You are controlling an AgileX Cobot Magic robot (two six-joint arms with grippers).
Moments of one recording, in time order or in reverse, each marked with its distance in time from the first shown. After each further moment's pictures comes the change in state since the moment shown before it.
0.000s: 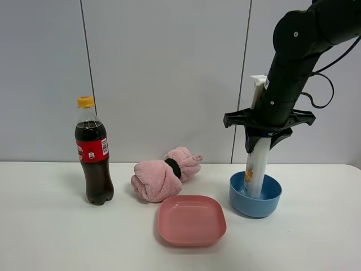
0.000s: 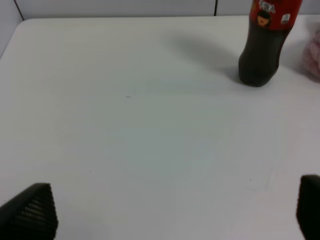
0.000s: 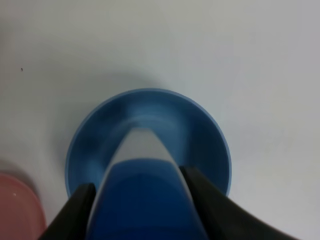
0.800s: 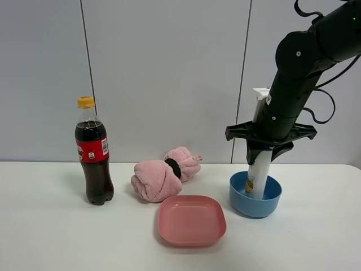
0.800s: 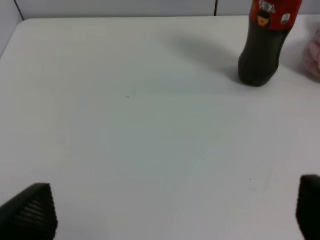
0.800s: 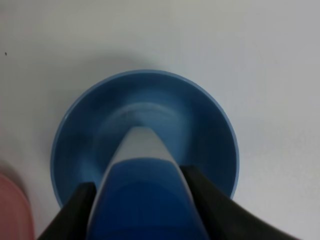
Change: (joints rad) left arm 0.000 0.000 0.000 0.000 0.000 0.000; right arm -0.009 0.003 0.072 -0.004 -0.062 0.024
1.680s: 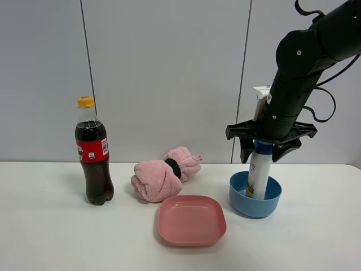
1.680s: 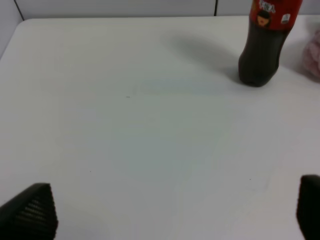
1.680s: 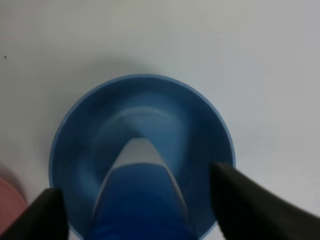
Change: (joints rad) left arm 0.000 0.000 0.000 0.000 0.000 0.000; right arm 0.000 0.000 0.000 -0.011 -0.003 0.001
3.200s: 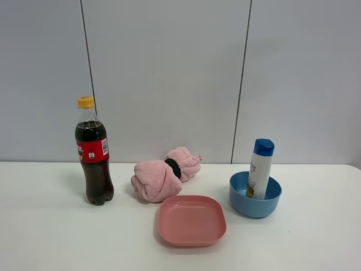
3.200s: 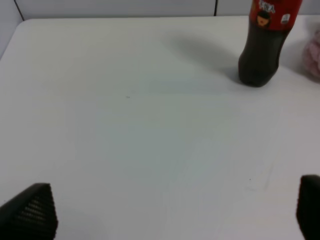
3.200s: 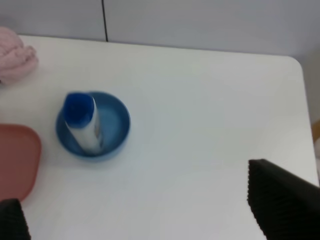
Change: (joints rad) left arm 0.000 0.000 0.000 0.000 0.000 0.000; right arm 0.000 -0.878 0.009 0.012 0.499 -0.301
